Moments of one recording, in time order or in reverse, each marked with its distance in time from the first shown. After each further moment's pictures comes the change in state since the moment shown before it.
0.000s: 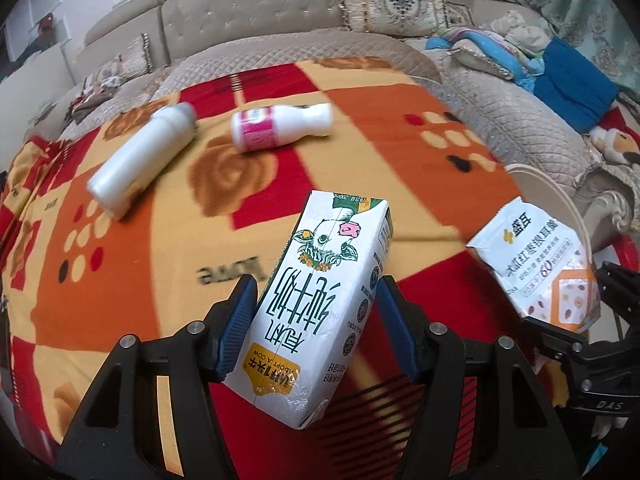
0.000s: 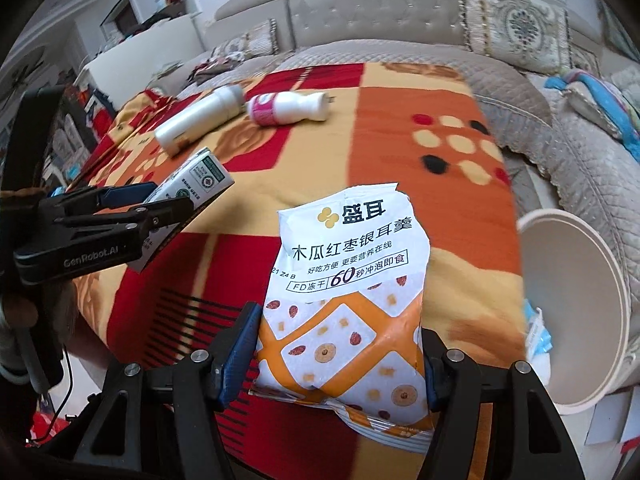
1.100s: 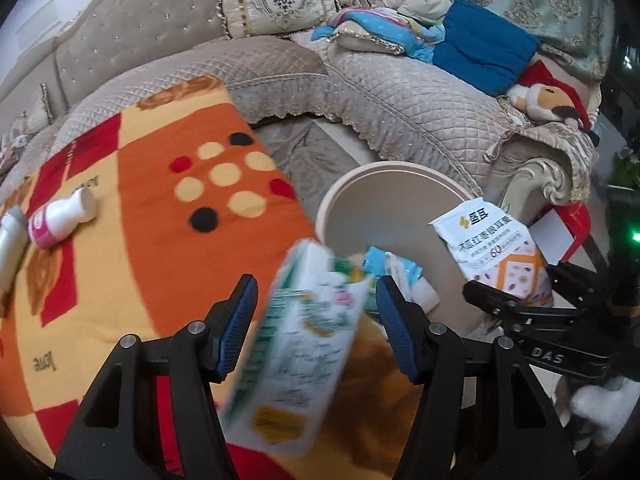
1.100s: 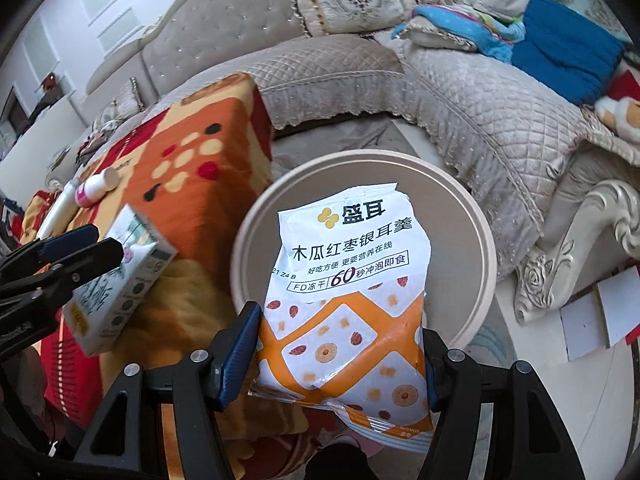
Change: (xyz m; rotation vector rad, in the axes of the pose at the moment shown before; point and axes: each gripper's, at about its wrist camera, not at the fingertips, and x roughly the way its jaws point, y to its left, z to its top) left arm 0.033 -0.210 0.055 0.190 0.008 -0.226; right arm -0.053 -0.212 -0.053 0.372 -0.042 -0.229
